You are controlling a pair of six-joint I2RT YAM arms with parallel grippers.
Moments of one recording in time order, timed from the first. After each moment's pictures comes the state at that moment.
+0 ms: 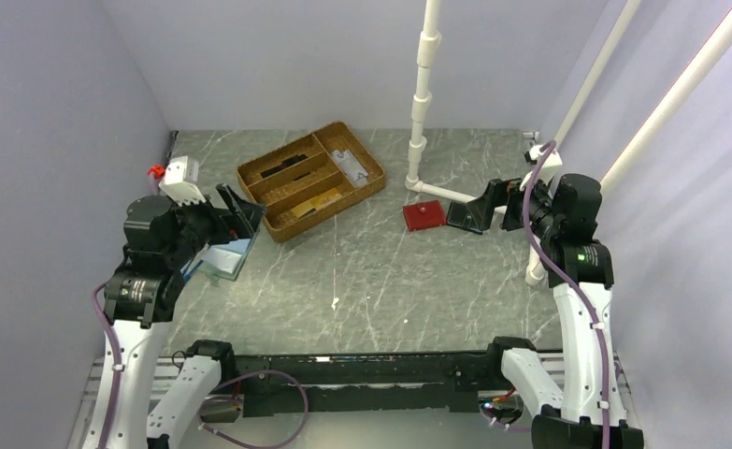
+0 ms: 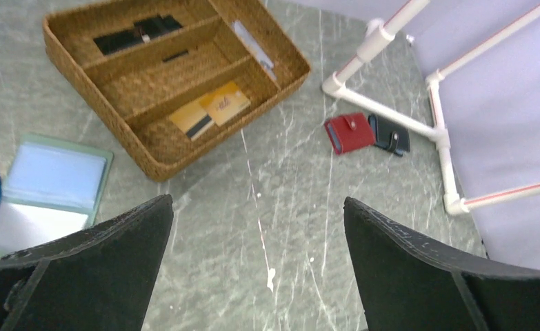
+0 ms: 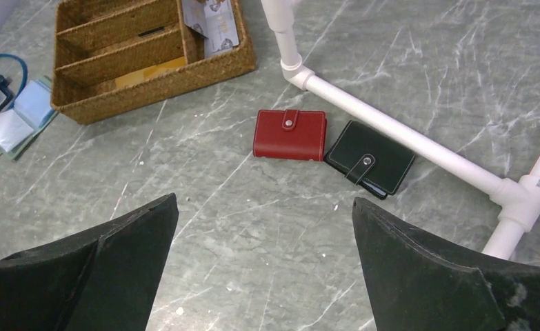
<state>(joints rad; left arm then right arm) -0.09 0.71 1.08 -0.64 0.25 -0.42 -0.09 0.86 1.09 -0.63 -0.47 0.01</state>
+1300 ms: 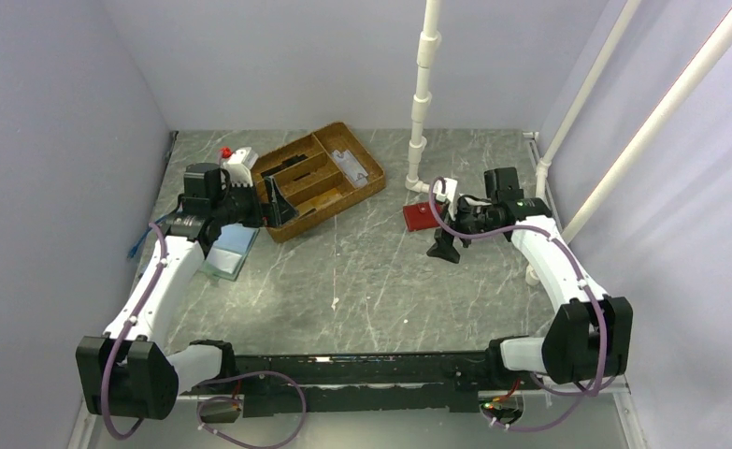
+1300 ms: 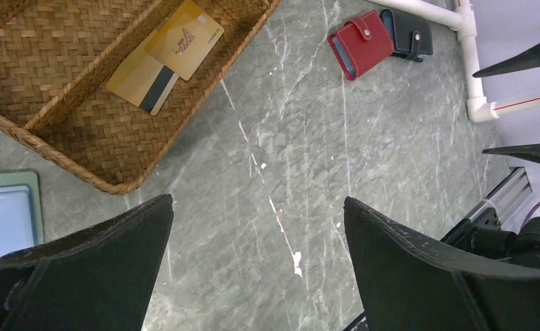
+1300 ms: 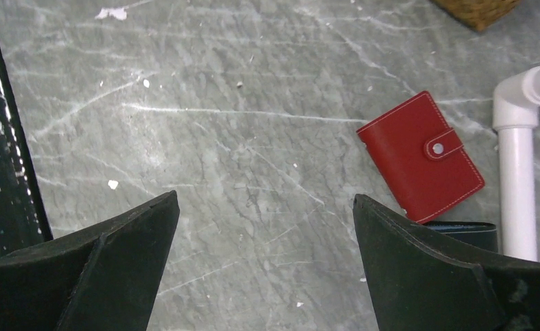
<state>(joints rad) -0.09 1.15 0.95 -0.38 0.55 -0.24 0.11 1.28 1.01 -0.73 -0.84 -0.87</state>
